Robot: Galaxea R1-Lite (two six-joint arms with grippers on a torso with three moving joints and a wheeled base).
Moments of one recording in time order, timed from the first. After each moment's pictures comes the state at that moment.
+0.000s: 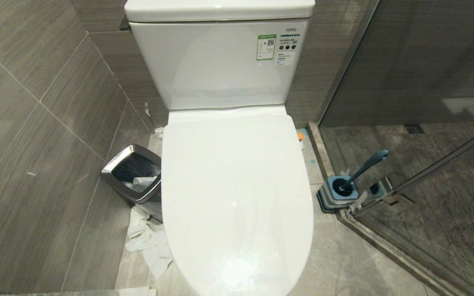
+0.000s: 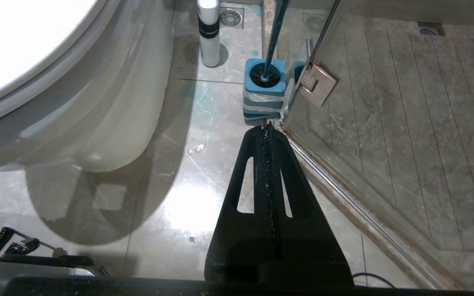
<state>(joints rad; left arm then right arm) 0.00 0.00 -0.34 0.10 0.00 0.17 0.00 0.00 0.00 0.00 0.01 -0.05</state>
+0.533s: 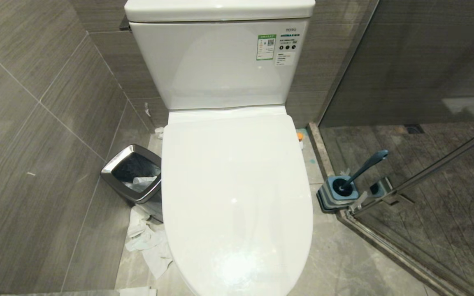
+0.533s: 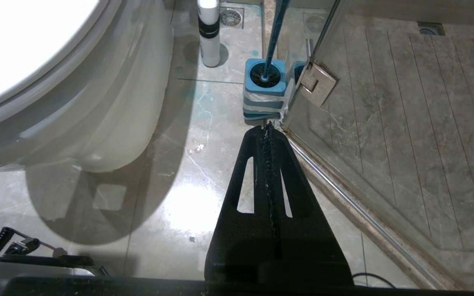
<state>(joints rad) 0.00 0.00 -0.01 -0.16 0.03 0.16 0.00 0.00 0.00 0.00 0.01 -0.05</state>
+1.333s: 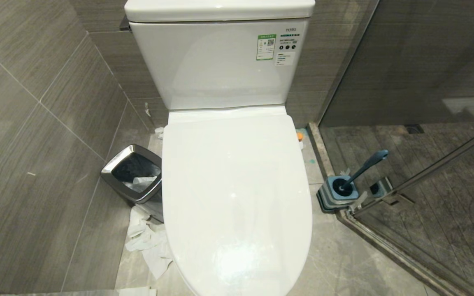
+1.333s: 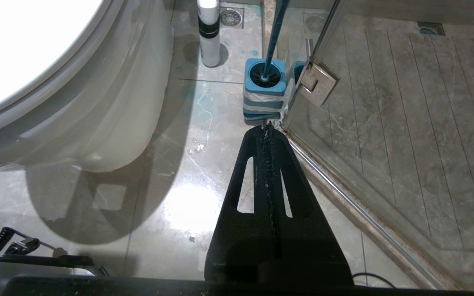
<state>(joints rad) 0.00 0.00 0.00 0.02 -0.02 0.11 0.00 0.00 0.00 0.00 0.01 -0.05</state>
